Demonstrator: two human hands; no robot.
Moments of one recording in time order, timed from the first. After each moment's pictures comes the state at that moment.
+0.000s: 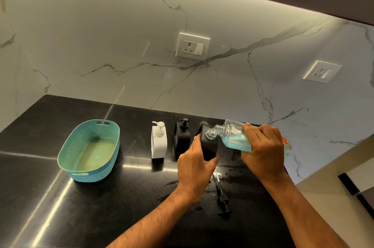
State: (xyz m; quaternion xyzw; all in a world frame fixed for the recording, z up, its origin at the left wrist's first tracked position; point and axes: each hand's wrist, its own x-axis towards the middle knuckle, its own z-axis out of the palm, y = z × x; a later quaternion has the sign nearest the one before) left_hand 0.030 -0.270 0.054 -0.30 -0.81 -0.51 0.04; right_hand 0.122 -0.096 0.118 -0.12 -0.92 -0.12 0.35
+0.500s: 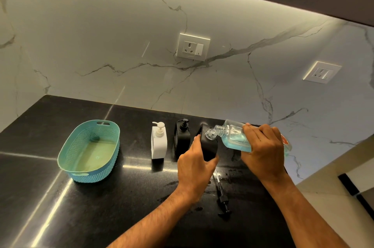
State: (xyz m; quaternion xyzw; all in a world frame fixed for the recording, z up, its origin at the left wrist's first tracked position) left_hand 0.031 -0.272 0.057 -0.30 -0.81 -0.50 0.03; right_hand 0.122 -0.094 0.118 -0.12 -0.92 -0.13 0.35
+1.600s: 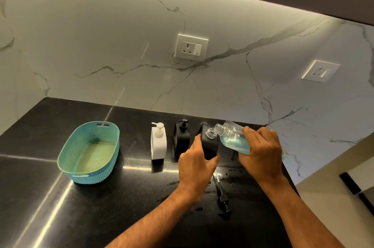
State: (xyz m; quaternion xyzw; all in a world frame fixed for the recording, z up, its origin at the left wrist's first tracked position) left_hand 0.031 -0.265 0.057 -0.30 -0.80 -0.51 0.05; right_hand 0.124 -0.095 0.109 -0.13 -0.91 -0.11 0.37
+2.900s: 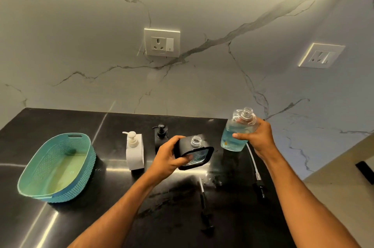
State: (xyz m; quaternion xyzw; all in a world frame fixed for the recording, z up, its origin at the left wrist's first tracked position) left_hand -0.044 -0.219 0.027 -0.33 -0.67 -0.62 -0.25; right_hand 0.080 0.092 0.043 -0.21 -0.75 0.57 0.27
